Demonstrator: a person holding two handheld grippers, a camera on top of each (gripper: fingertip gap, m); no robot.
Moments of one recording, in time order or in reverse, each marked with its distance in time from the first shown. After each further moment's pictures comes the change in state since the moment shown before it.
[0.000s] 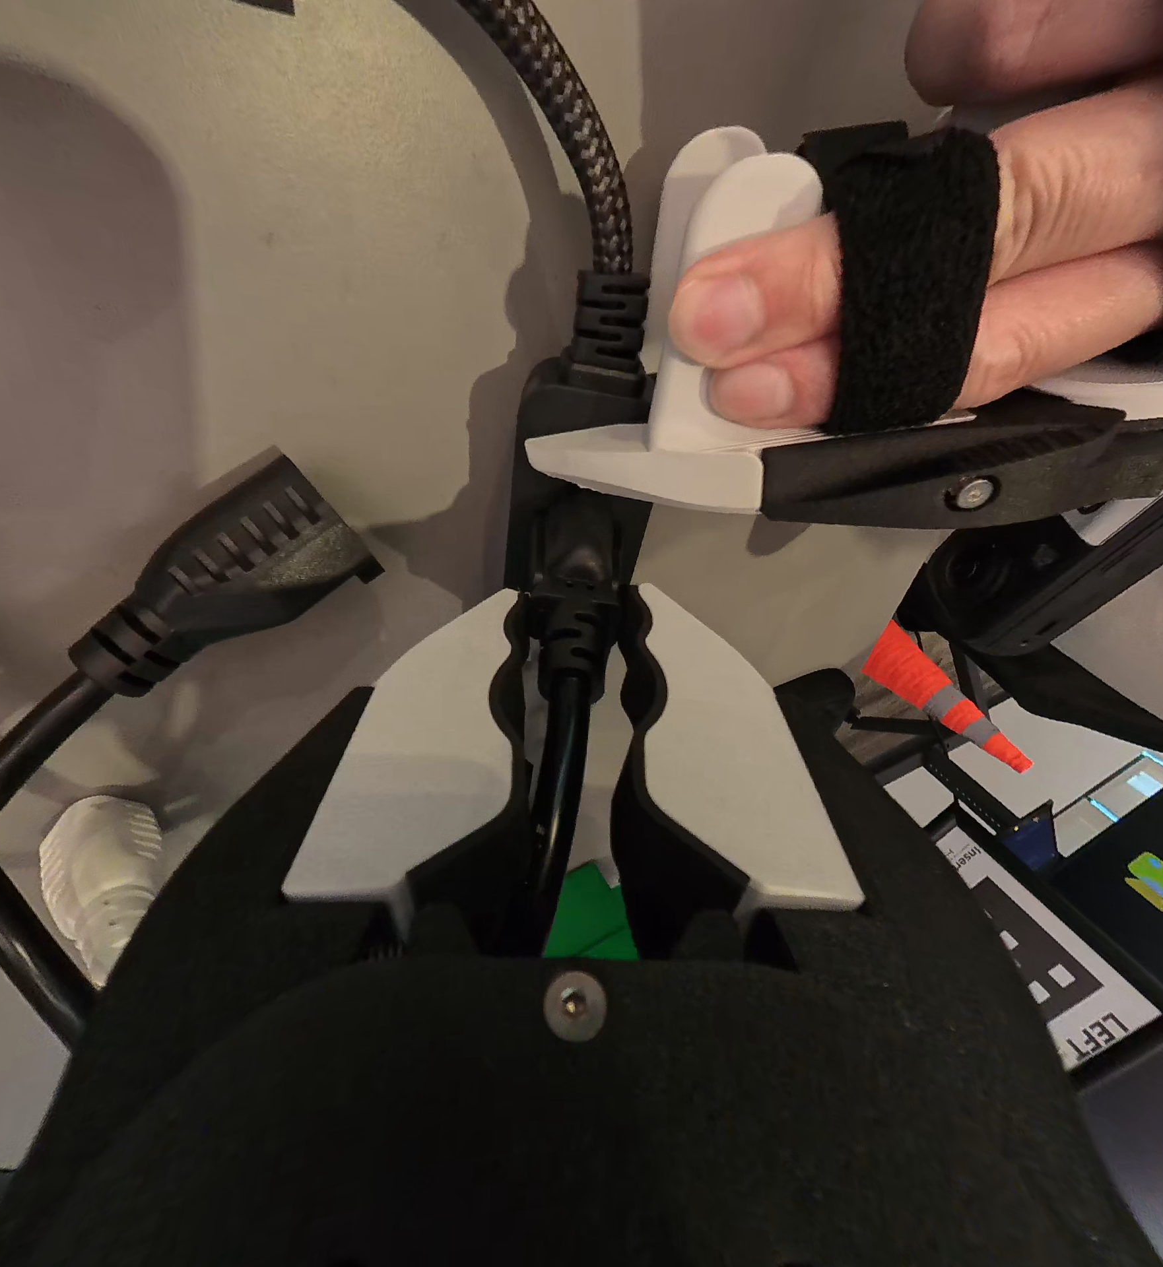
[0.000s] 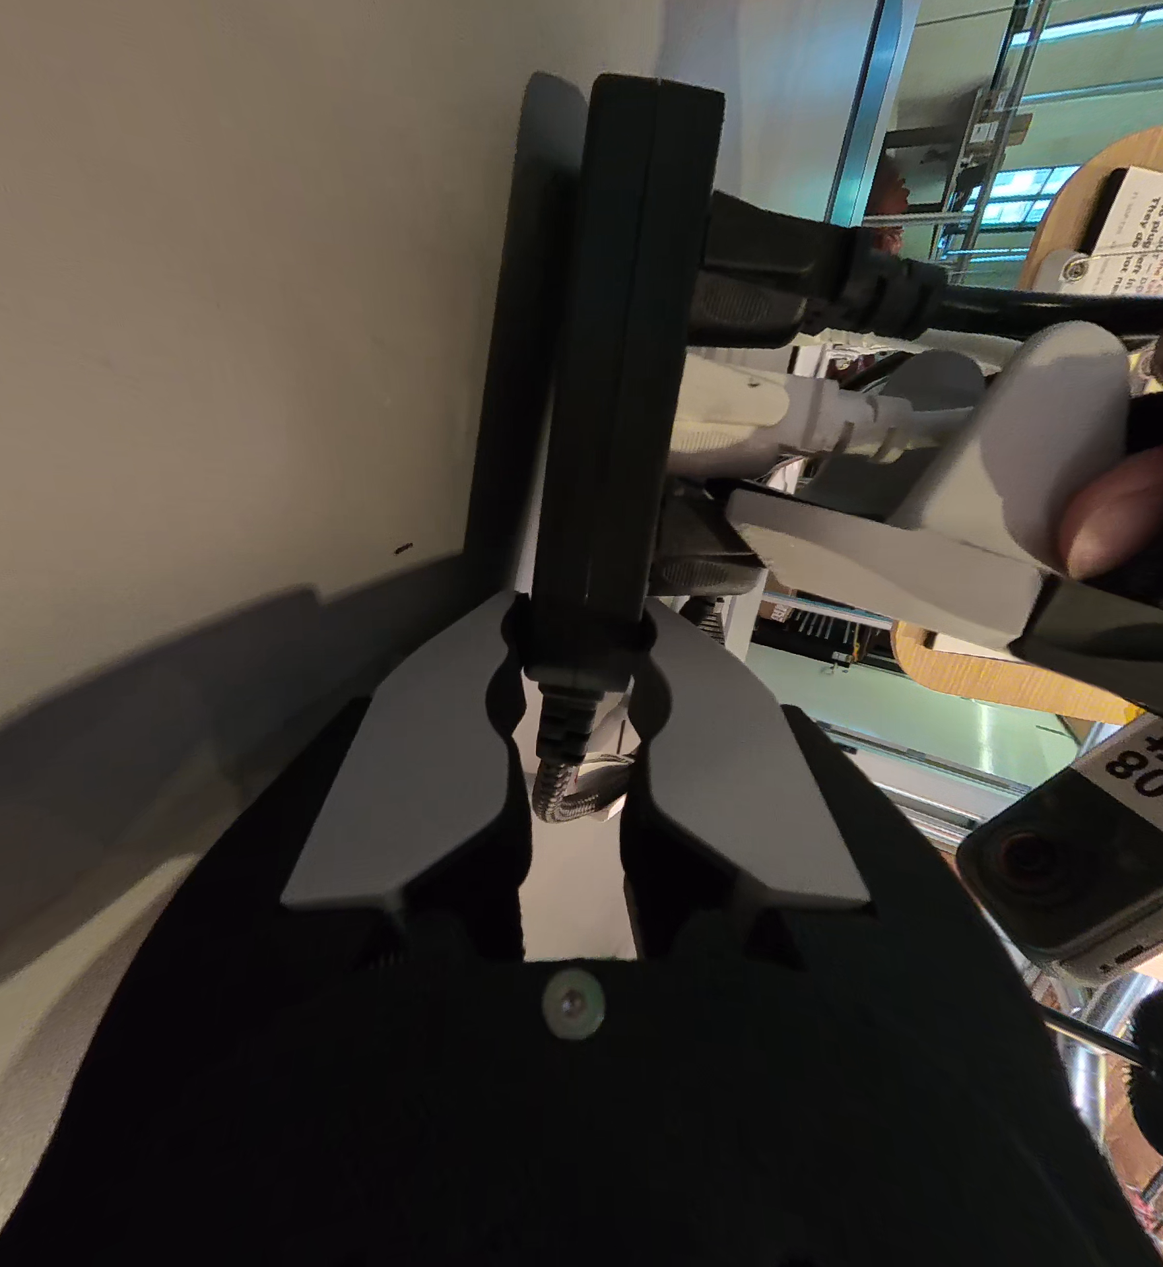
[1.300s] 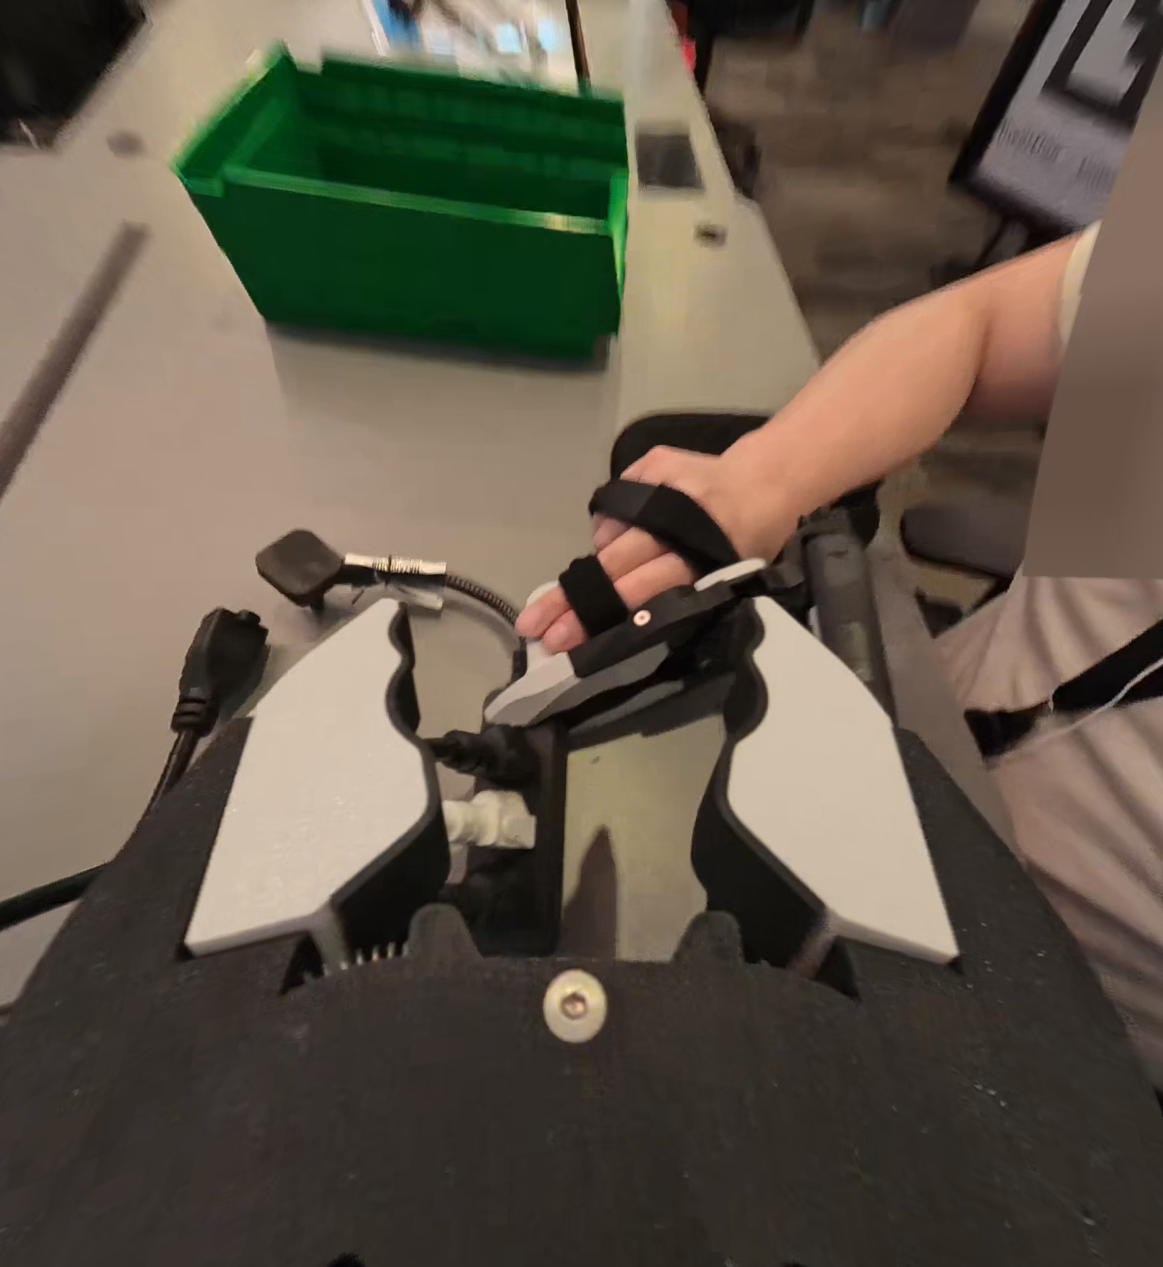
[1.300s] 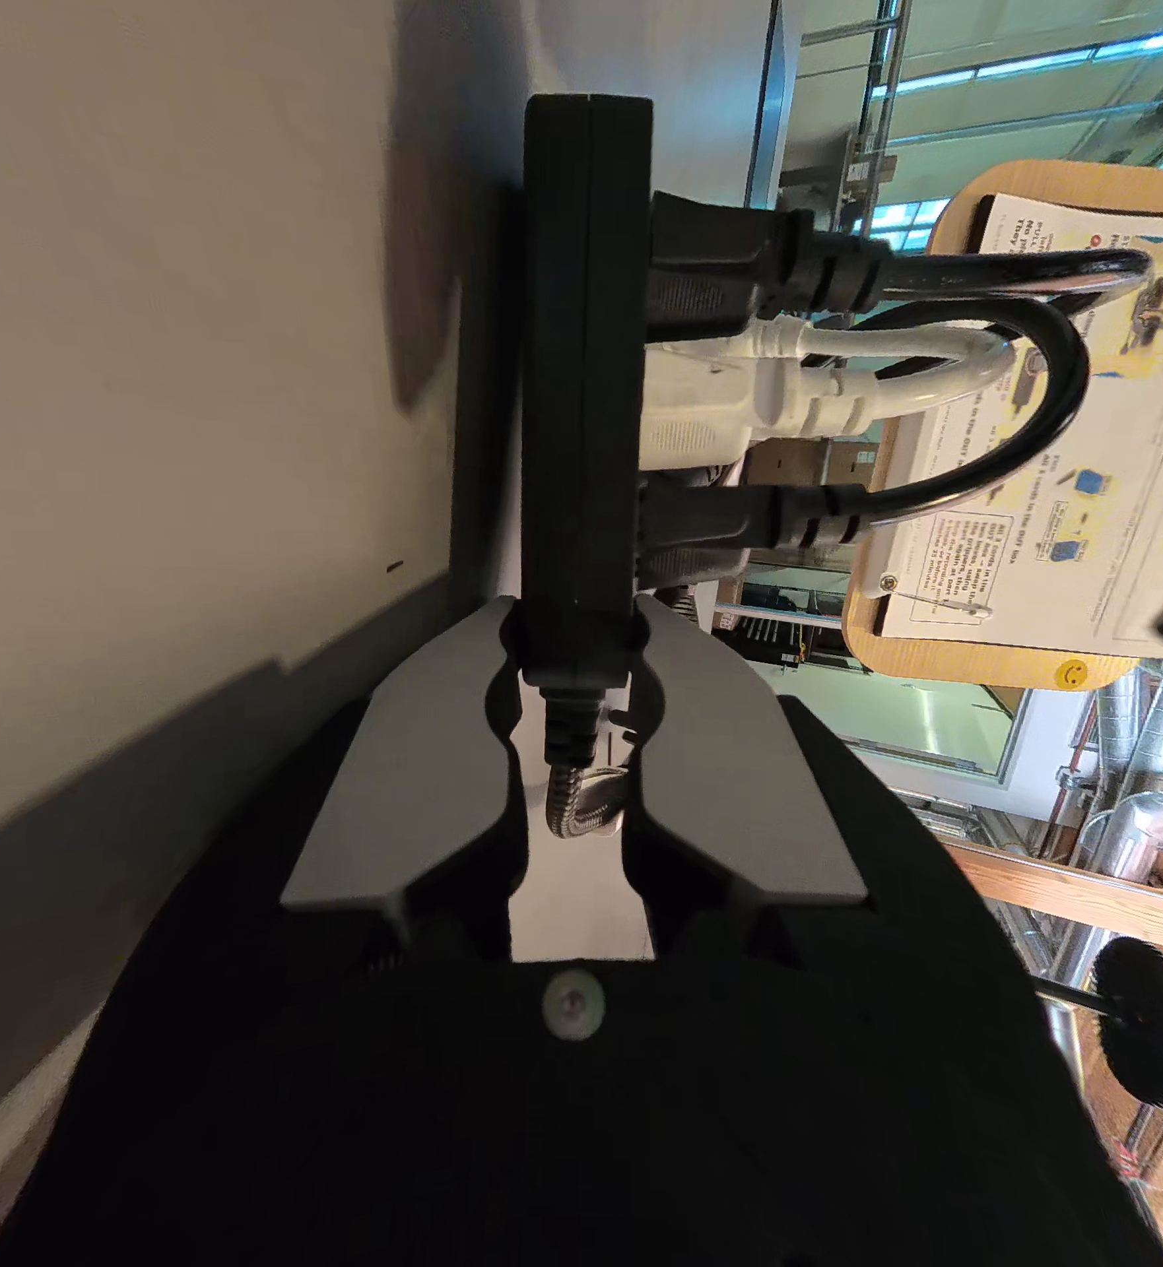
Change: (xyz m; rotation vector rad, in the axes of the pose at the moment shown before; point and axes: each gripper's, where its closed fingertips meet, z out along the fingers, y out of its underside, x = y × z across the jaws) left arm 0.075 -0.011 -0.090 1.211 -0.318 0.276; right arm 0.005 -0.004 -0.002 0.048 0.125 0.034
